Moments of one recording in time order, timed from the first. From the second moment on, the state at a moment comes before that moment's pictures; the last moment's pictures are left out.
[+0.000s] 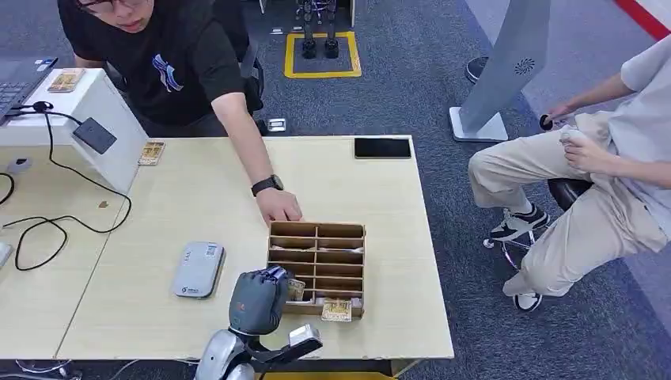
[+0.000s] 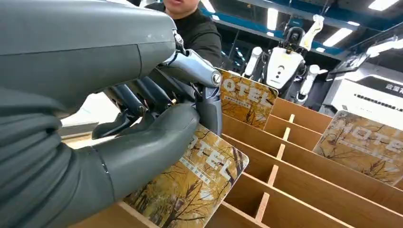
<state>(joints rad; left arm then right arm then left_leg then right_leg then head) -0.09 -0.20 -0.37 -1.02 -1.17 0.70 -0.43 -0.06 -0.02 -1.06 -0.25 1.47 -0.21 0.14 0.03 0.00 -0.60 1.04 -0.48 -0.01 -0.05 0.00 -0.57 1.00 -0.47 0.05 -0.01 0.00</state>
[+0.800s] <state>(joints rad) -0.06 -0.26 -0.36 -1.10 -0.55 0.70 -0.66 -0.05 -0.01 -1.08 -0.24 1.46 -0.23 0.13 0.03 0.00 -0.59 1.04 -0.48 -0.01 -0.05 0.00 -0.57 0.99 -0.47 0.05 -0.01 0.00</state>
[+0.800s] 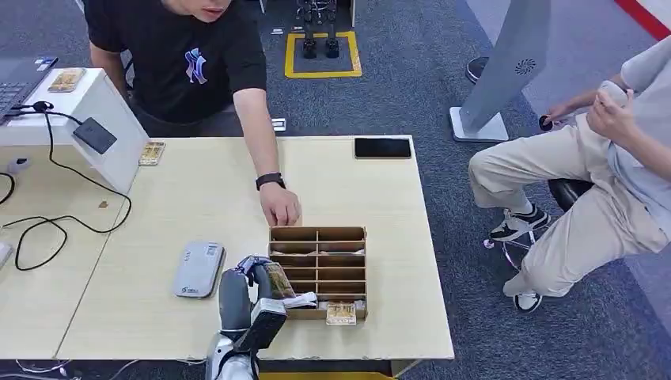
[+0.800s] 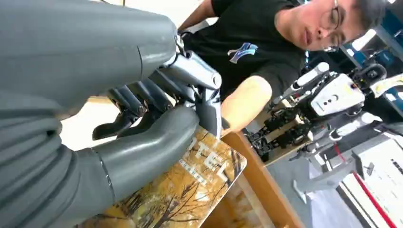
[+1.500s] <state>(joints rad) -0.13 -0.26 -0.42 -1.32 -0.19 0.70 -0.68 -0.05 -0.01 -1.08 -0.24 1.48 -0.25 0.14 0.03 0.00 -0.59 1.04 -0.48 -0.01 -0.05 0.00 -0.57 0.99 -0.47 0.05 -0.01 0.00</state>
